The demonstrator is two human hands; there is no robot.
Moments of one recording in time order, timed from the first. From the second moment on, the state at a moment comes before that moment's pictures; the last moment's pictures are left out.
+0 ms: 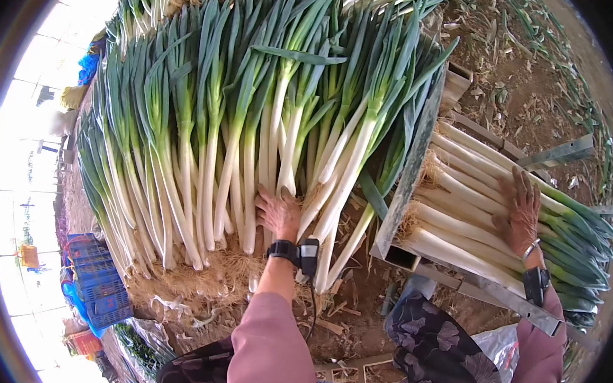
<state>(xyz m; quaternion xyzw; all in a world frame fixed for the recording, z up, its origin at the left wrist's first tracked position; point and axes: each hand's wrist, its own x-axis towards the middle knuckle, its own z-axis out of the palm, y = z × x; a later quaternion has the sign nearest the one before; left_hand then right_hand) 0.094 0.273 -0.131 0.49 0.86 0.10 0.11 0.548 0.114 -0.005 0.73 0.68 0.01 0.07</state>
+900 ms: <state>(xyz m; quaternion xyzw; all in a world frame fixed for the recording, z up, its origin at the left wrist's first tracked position) 0.073 0.231 -0.086 0.34 0.63 0.41 0.56 0.549 0.114 -0.008 0.72 0.69 0.05 0.07</state>
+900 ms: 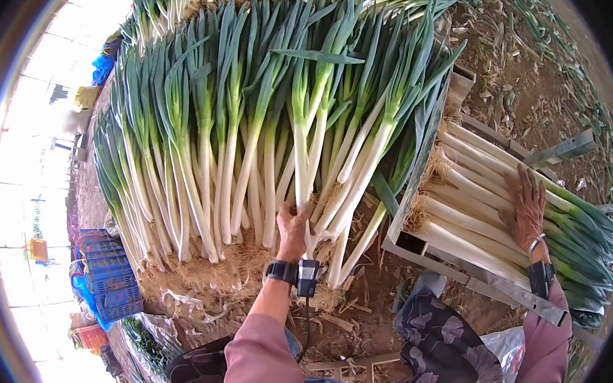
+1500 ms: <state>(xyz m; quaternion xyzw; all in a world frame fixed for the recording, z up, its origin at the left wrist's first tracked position) 0.042 0.225 -0.055 0.24 0.54 0.33 0.74 0.552 0.114 -0.012 0.72 0.69 0.06 0.06</state>
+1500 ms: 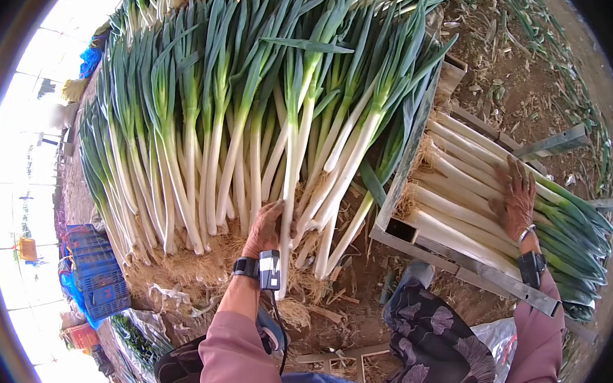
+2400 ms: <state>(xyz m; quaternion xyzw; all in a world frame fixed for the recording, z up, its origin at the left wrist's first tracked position) 0.166 0.229 -0.145 0.80 0.60 -0.02 0.02 0.551 0.115 -0.010 0.72 0.70 0.04 0.02</state>
